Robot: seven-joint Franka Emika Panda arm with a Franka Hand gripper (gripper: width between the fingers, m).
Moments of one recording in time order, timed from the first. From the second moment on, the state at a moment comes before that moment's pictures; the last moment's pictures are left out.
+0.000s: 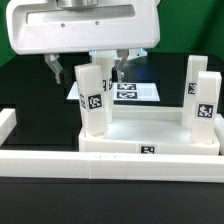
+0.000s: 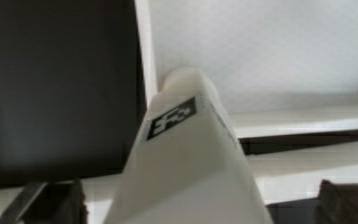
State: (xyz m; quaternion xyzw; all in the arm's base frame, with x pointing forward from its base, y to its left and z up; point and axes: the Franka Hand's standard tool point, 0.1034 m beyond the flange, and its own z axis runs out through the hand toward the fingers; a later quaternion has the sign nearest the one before) arm 0.597 -0.074 0.112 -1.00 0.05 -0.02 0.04
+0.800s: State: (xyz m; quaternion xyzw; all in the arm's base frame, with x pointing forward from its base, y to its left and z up) arm 0.596 -0.075 0.112 -1.00 -0.08 -0.02 0.04
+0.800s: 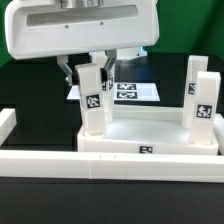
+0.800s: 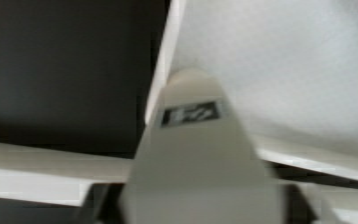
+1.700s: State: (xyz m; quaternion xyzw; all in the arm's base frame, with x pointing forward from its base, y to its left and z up) arm 0.599 -0.073 0.110 -0.97 0.23 -0.01 0.05
